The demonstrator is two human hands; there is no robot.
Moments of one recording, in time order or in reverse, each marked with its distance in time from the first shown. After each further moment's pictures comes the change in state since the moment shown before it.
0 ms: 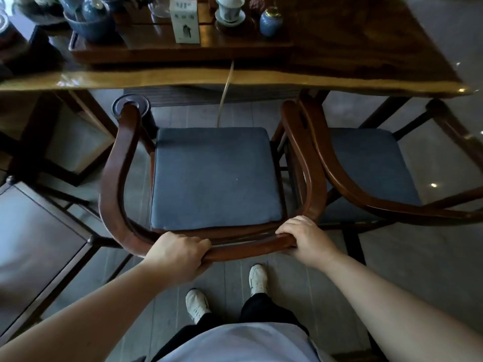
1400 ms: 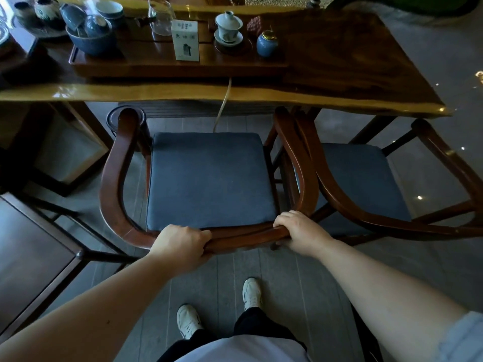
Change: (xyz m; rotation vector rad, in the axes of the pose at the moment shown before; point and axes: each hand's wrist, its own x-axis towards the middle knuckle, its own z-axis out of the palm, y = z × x) left_hand 0.036 -0.028 0.011 0.024 -0.044 -0.172; right_hand 0.044 0.000 -0.027 -0.106 -0.176 0.076
